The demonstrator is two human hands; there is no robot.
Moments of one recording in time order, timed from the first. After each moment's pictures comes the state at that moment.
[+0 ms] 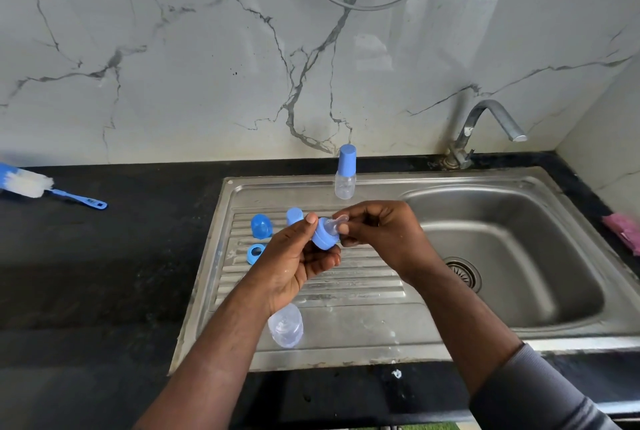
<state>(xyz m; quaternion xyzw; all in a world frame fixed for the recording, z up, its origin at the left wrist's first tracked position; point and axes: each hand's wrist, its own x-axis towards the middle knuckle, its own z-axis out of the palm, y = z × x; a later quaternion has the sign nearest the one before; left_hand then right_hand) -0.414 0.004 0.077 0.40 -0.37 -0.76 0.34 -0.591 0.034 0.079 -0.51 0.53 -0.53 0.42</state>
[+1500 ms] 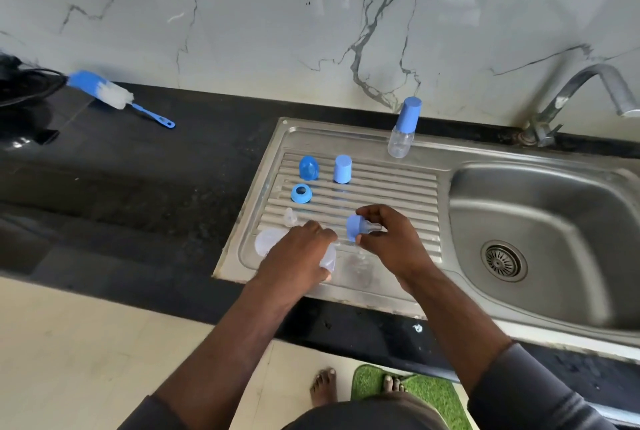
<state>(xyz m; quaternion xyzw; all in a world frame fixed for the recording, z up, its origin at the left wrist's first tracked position) -0.353 0.058 0.007 0.54 -0.82 -0.19 -0.01 -0.542 0.064 -0.007 -0.46 0.64 -0.40 0.47</state>
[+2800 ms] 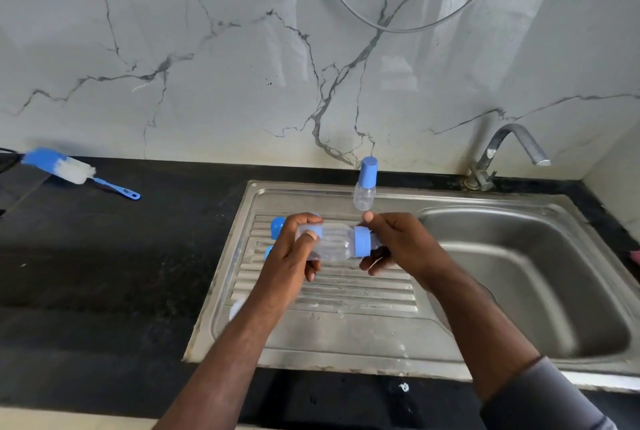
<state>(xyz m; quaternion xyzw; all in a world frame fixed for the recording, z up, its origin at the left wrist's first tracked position) -0.383 0.026 0.069 0.45 -0.55 -0.57 0.41 -0.588 0.037 0.091 -0.51 0.60 -0.41 0.46</state>
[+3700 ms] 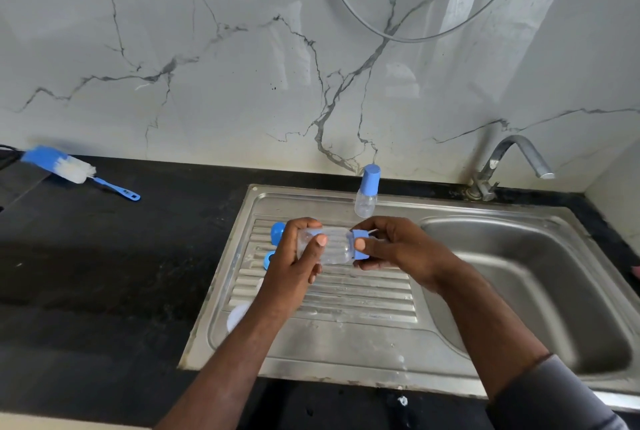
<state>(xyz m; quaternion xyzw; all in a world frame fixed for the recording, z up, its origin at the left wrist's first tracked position) -0.387 0.015 0.056 0.44 -0.57 -0.53 0.44 -0.601 0.023 0.095 -0.53 0.54 -0.36 0.55</state>
